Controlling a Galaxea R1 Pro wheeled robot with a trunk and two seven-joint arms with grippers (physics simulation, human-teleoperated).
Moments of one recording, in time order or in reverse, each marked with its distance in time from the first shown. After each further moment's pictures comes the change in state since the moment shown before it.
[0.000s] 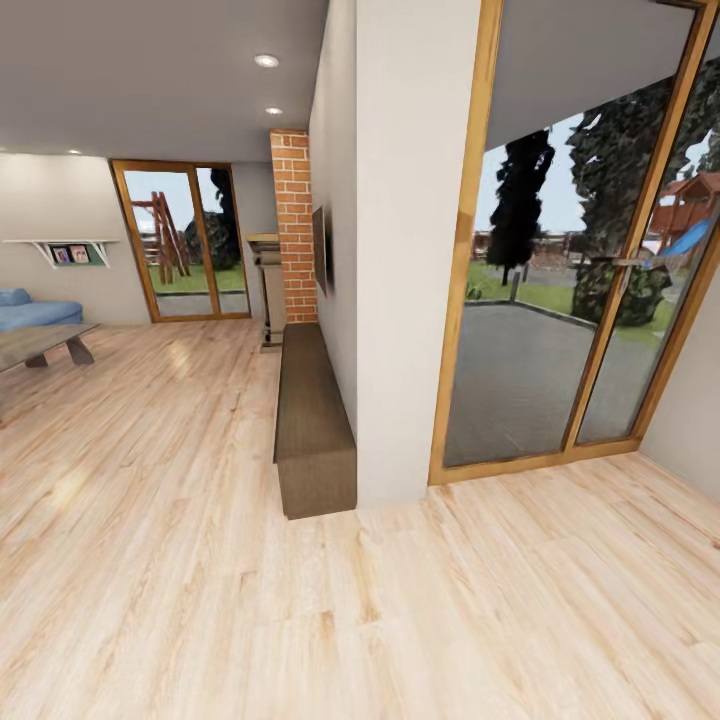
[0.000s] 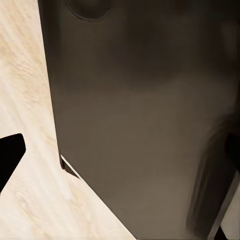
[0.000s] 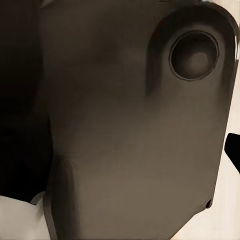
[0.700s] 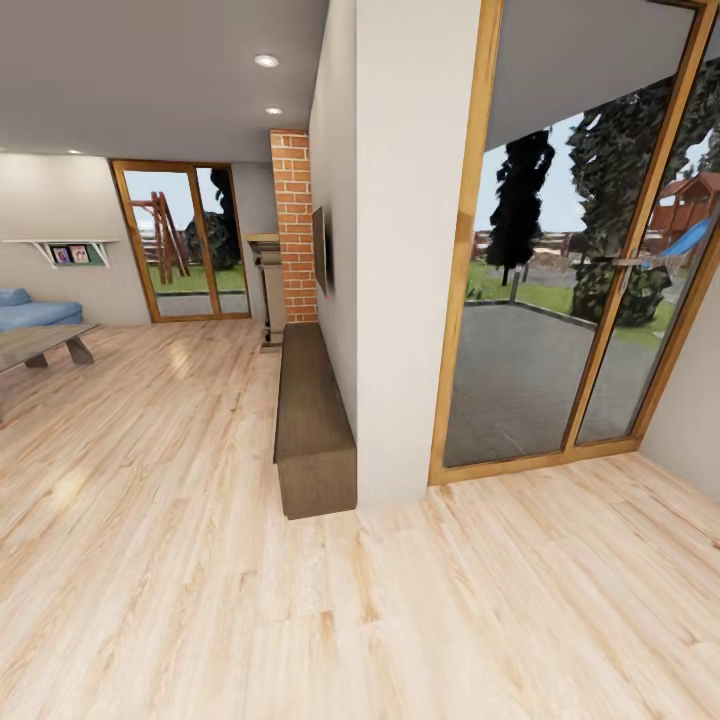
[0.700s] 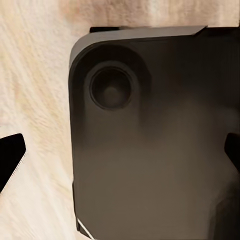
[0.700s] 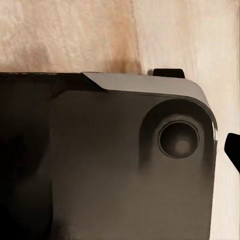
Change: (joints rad) left arm 0.000 0.019 0.001 -0.118 -0.003 -0.053 0.005; right arm 0.000 -0.002 0.001 -0.116 0.006 -0.066 -0.009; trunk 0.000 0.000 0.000
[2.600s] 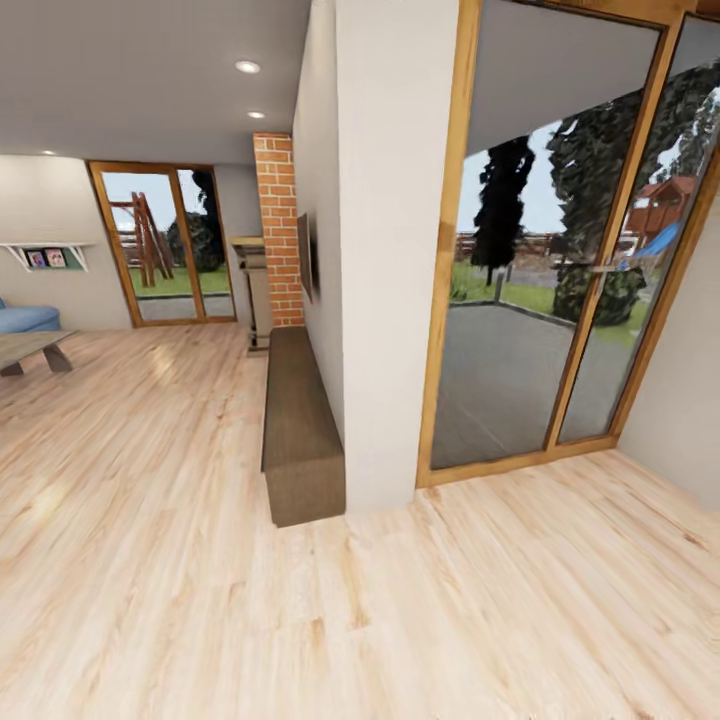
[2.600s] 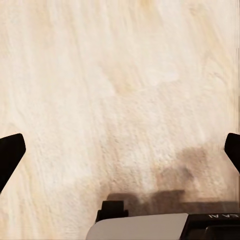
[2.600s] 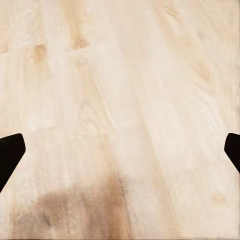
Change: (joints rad) left arm 0.000 0.017 0.000 -0.363 0.001 -0.174 -0.002; right arm 0.000 -0.007 -0.001 -0.247 -0.001 -0.388 0.001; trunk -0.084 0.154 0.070
